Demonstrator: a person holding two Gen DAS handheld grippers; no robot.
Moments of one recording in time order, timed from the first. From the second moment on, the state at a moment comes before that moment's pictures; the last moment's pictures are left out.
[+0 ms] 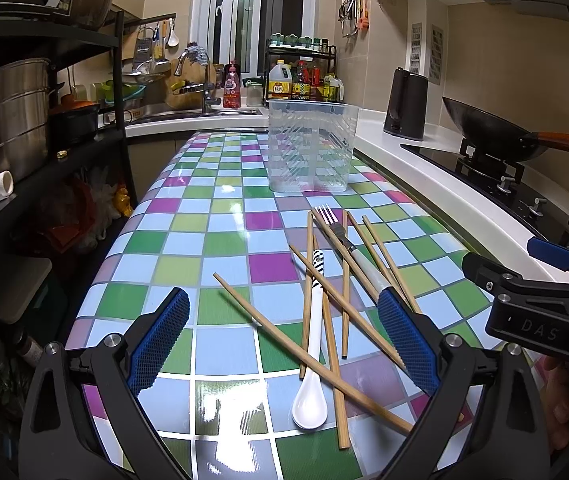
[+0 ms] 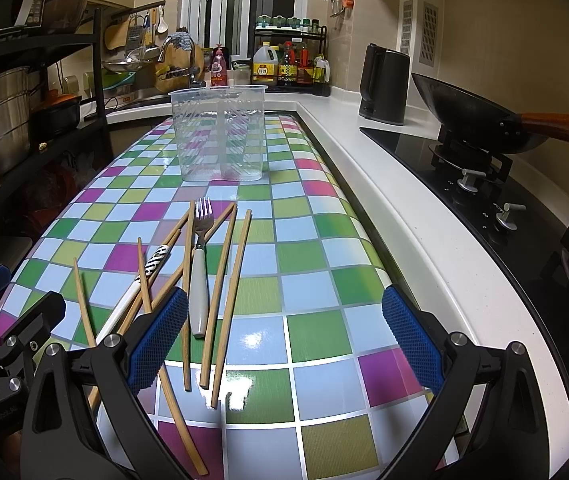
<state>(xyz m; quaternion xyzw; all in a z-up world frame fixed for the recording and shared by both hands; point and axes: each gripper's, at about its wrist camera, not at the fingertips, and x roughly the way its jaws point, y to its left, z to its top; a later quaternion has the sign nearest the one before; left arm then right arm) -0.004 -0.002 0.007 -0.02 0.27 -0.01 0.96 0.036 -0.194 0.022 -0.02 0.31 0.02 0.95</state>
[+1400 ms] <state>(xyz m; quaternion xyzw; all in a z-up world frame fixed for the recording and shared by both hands) 0.009 0.005 -0.011 -0.03 0.31 -0.01 0.95 0.045 -0.199 0.010 0.00 0.35 0.04 0.94</state>
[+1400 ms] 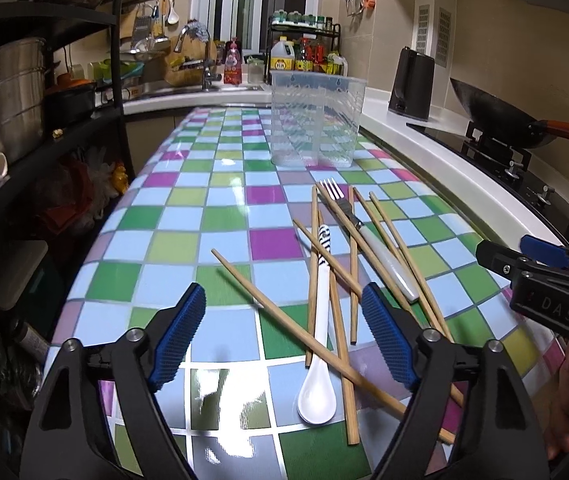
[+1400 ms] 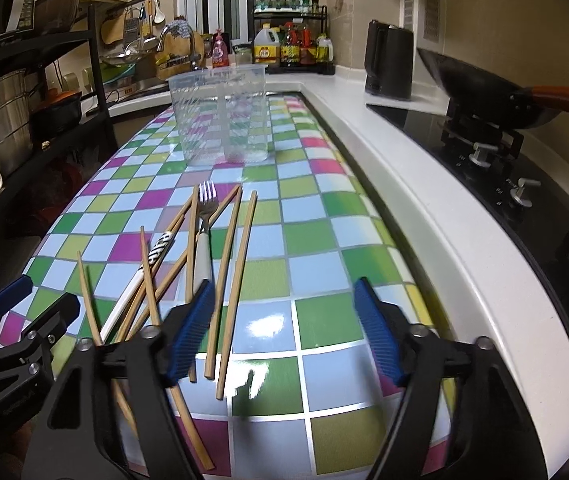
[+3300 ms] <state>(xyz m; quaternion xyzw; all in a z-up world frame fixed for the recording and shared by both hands) 0.094 0.058 -0.022 -0.05 0.39 -0.07 0.92 0.069 -0.191 -0.040 0.02 0.39 0.11 0.91</state>
